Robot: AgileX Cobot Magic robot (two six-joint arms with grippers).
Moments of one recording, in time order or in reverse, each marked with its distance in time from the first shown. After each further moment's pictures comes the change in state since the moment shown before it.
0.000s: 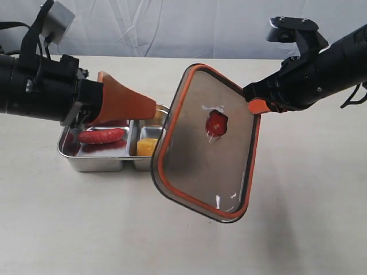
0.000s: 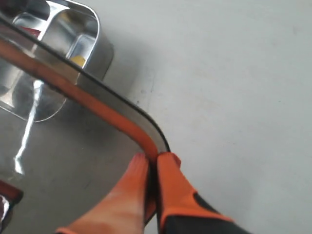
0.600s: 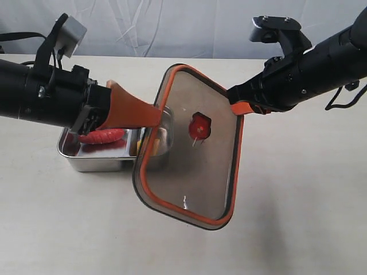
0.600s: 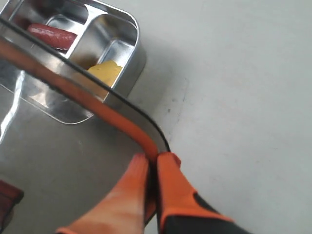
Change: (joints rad) left arm 0.000 0.074 0.000 -0.022 0.032 0.004; right arm 0.072 0.000 0.000 0.065 -0.021 -0.047
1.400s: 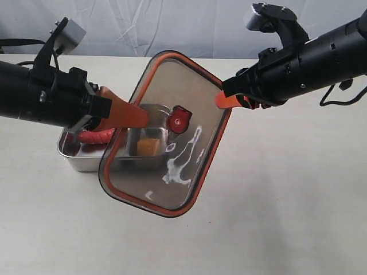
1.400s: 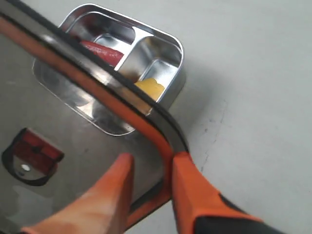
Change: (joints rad) left arm 0.008 0.007 0.004 0.036 -0.073 0.089; right arm 0.000 -0.029 0.000 0.186 0.046 -0.181
